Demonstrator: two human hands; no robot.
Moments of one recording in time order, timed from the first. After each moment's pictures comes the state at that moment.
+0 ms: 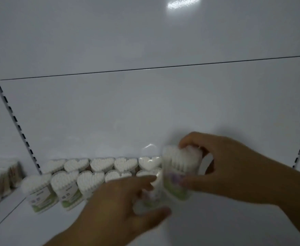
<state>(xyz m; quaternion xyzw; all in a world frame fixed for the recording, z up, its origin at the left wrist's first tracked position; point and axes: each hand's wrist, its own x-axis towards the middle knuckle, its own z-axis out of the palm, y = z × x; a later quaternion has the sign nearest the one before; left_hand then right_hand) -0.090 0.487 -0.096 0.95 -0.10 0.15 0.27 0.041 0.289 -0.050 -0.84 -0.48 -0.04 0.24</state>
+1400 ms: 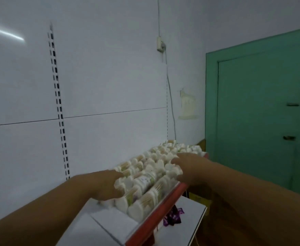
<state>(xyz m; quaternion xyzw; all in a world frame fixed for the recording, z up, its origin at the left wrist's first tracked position) 0.047 0.120 -0.048 0.93 -0.35 -0.06 -0.01 -0.060 -0.144 -0.045 -0.99 0.05 -0.07 -0.07</state>
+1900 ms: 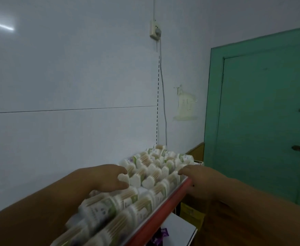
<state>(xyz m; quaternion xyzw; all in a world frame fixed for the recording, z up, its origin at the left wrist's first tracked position) 0.132 -0.056 -0.046 0.93 -0.36 -0.08 0.03 -0.005 -0.317 -0.064 -1.00 0.01 -0.07 -0.01</state>
